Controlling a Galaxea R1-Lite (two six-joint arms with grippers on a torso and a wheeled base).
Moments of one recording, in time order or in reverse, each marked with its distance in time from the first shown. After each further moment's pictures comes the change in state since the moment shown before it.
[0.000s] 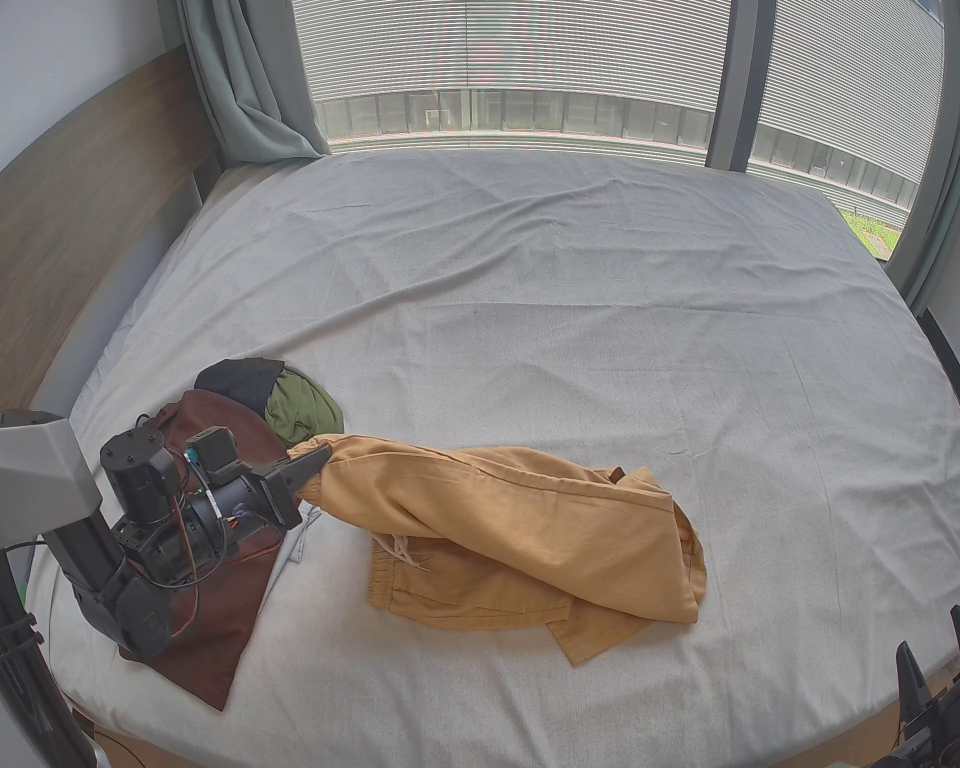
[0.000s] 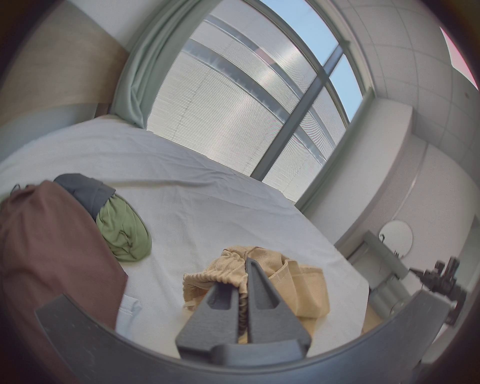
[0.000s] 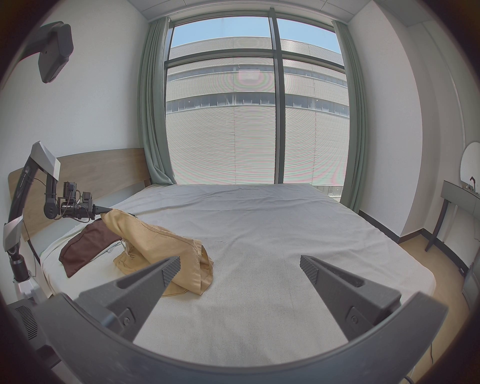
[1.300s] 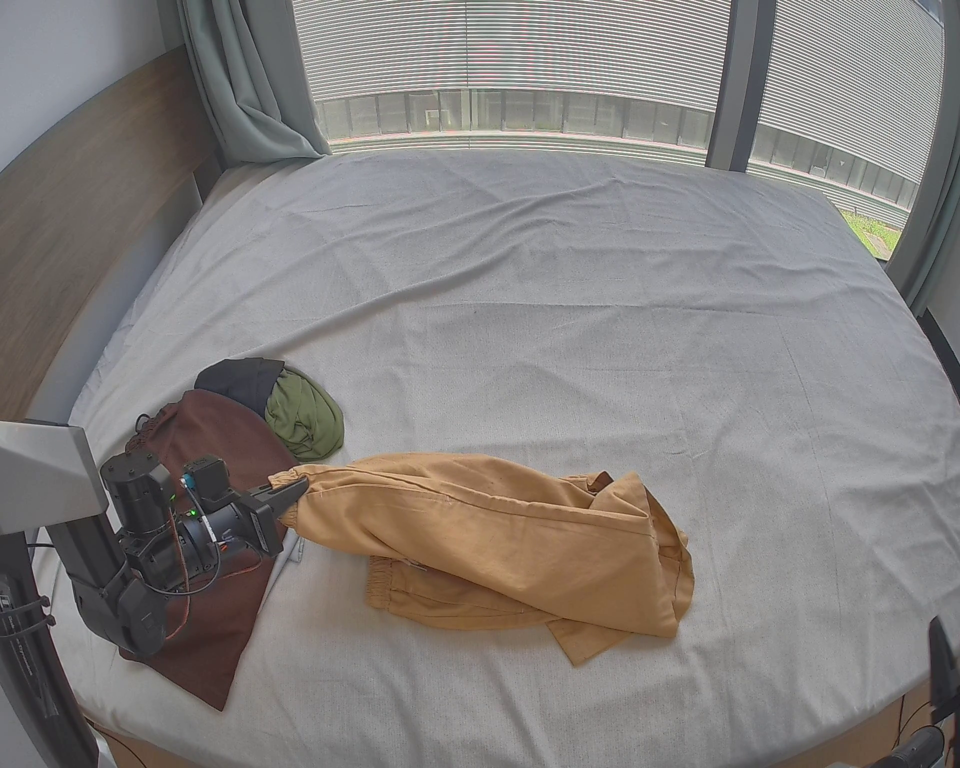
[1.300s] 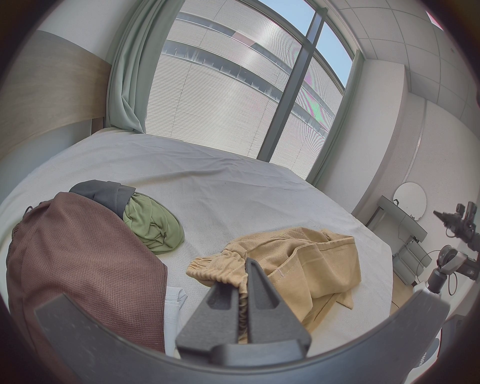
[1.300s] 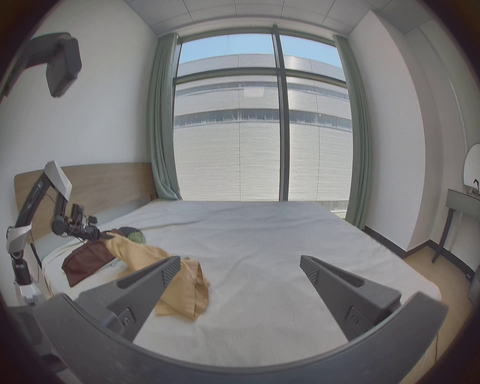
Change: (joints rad) left arm 0.115 0.100 0.024 0.000 -0.069 0.237; right arm 0.006 0.006 -0.053 -0.082 0.030 -0.011
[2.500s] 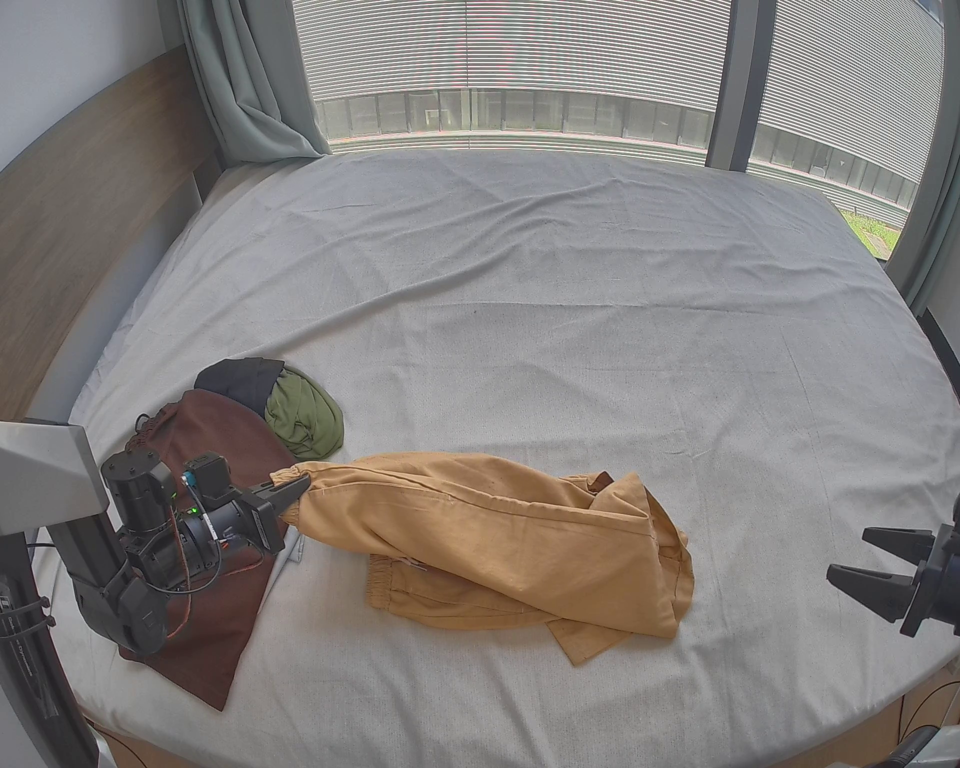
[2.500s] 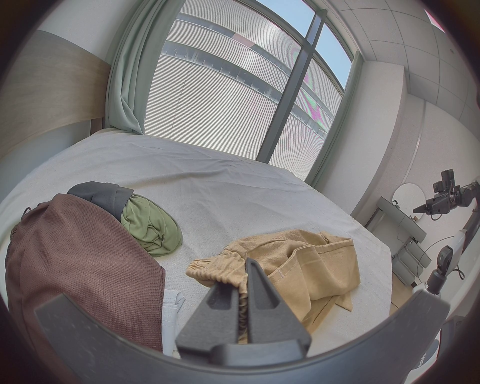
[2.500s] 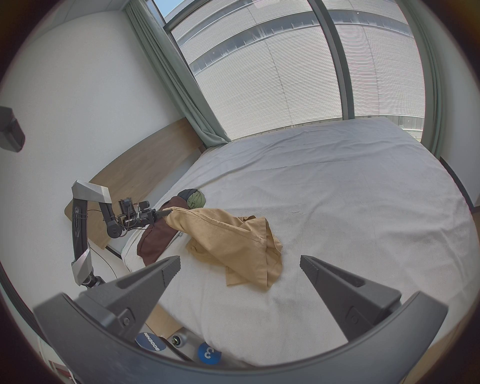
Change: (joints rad) left arm -0.006 -0.003 -0.008 0.000 0.000 -0.007; right arm 0.115 0.870 -0.271 -0.091 0.357 0.120
